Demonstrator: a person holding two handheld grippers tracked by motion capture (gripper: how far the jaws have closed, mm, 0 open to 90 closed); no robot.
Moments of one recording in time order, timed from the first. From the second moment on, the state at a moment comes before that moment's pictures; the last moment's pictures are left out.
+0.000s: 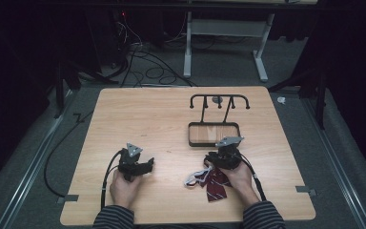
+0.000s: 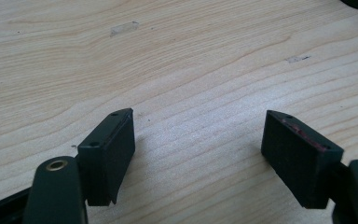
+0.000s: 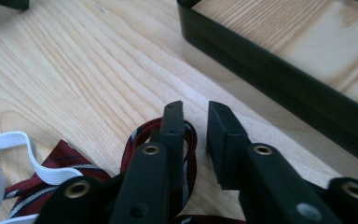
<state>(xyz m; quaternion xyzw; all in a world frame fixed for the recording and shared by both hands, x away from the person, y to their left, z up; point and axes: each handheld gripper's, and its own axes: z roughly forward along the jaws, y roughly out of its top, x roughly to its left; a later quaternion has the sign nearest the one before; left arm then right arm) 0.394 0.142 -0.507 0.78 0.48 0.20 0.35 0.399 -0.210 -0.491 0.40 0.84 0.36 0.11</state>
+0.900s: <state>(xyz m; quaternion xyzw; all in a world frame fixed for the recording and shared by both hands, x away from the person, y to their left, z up) 0.394 0.142 -0.507 0.78 0.48 0.20 0.35 0.379 -0.244 -0.454 0.40 0.80 0.41 0.15</state>
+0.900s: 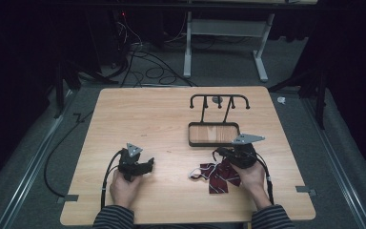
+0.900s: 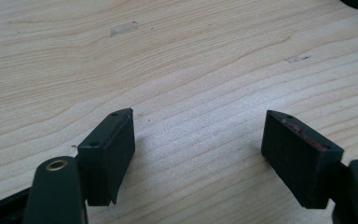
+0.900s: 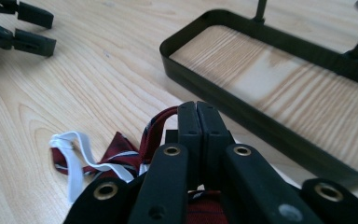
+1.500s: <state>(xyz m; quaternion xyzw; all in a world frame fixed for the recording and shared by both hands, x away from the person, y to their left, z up) 0.394 0.142 -0.507 0.78 0.48 0.20 0.35 0.358 -0.260 -0.408 0.39 0.79 0.43 0.21</state>
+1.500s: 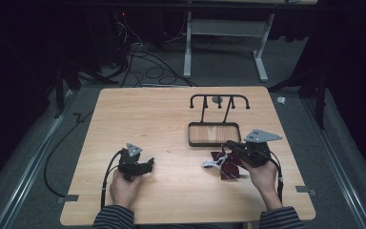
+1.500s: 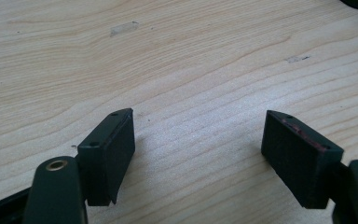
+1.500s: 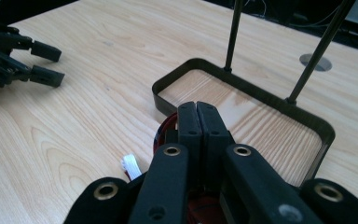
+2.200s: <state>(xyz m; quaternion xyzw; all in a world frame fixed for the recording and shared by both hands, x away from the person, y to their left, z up) 0.393 0.142 -0.507 0.78 0.48 0.20 0.35 0.358 -0.258 -0.378 0.37 0.78 0.45 0.23</state>
